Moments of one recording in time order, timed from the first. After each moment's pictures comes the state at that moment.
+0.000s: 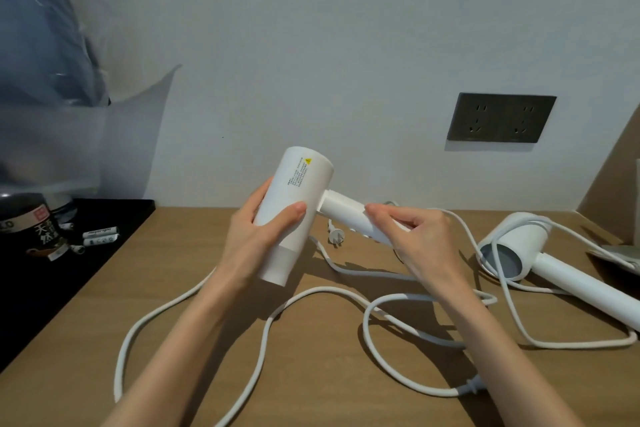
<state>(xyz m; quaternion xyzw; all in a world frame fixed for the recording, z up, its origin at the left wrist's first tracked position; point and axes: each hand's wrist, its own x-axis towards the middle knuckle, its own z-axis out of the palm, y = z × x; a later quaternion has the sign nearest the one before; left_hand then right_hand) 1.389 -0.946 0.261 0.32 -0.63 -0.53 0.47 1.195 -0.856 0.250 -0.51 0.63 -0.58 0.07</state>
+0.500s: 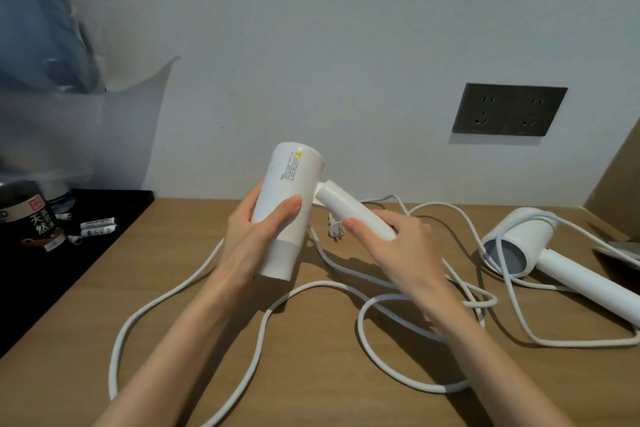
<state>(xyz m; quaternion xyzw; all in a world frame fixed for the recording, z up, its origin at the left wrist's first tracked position) 1.384 -0.940 0.250 0.33 -0.57 -0.59 0.47 1.212 -0.858 0.240 -0.54 0.68 -0.48 0.07</state>
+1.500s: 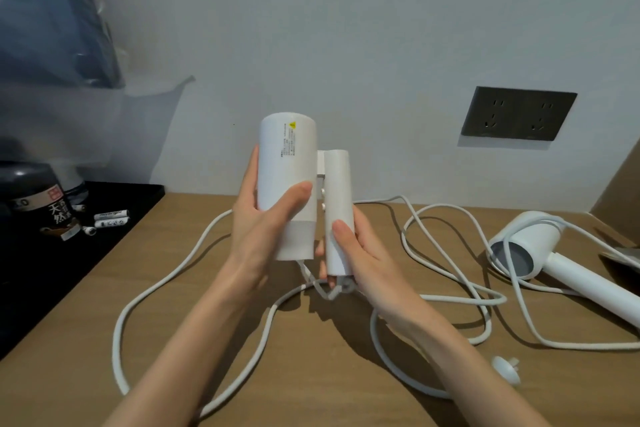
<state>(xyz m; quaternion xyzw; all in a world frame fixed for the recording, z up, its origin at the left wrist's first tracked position) 1.387 -0.937 0.264 0.25 -0.57 -0.55 0.55 1.262 -0.852 0.242 -0.54 0.49 -0.55 0.40</state>
